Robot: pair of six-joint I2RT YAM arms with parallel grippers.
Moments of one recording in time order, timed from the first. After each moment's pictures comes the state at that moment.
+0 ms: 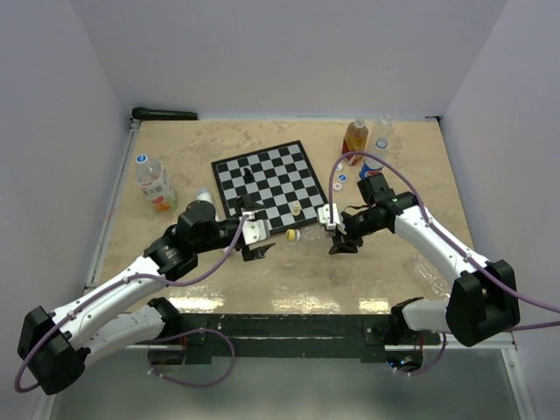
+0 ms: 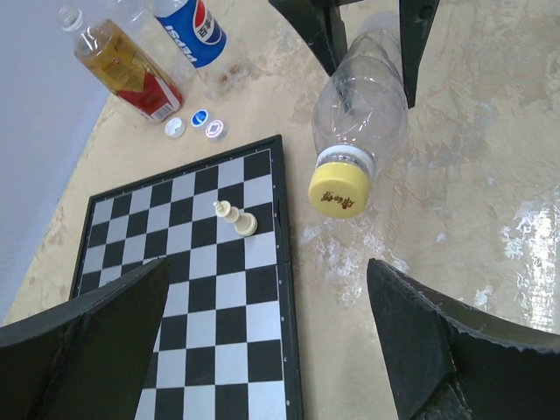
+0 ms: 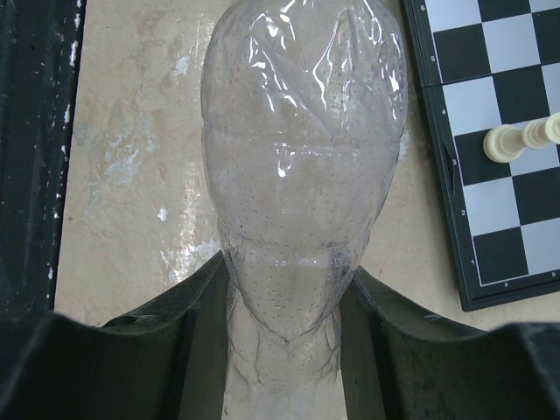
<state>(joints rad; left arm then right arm) -0.72 0.91 0.64 -0.02 0.41 0.53 0.37 1.30 0.92 -0.84 -0.79 -1.18</state>
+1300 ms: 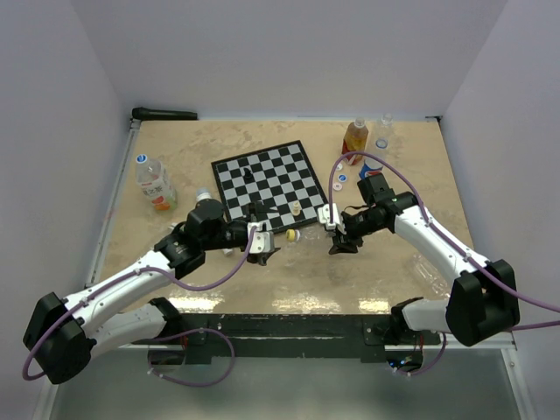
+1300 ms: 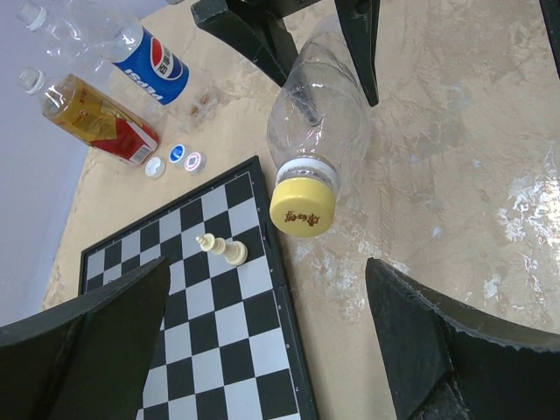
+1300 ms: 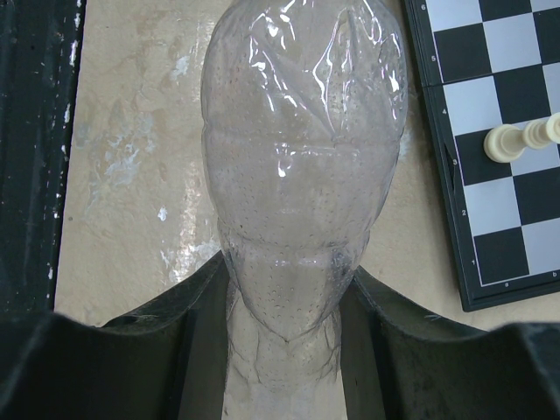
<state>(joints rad) -0.73 1.00 0.63 0.07 0.55 0.69 0.37 1.30 0.92 -0.84 -0.79 -1.18</state>
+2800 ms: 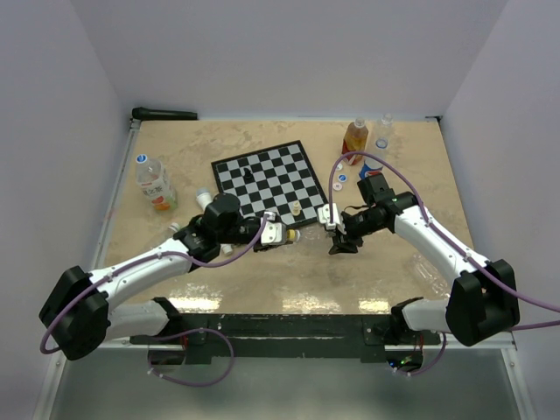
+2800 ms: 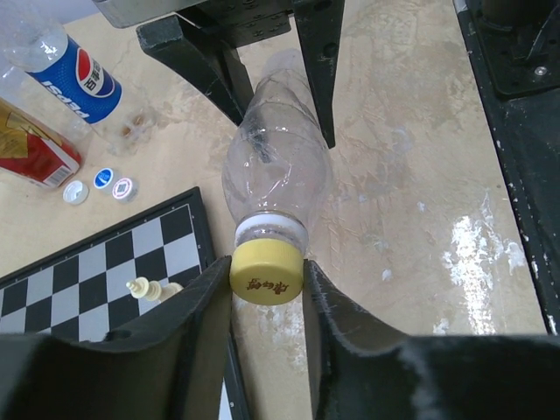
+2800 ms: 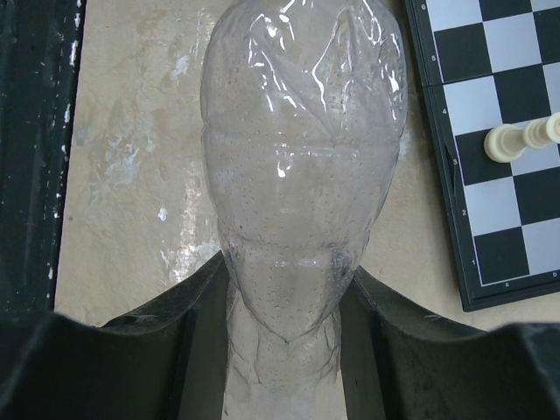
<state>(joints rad) -0.75 1.18 0.67 0.18 0.66 0.54 0.37 1.30 0.92 -0.84 -0.79 -1.18</state>
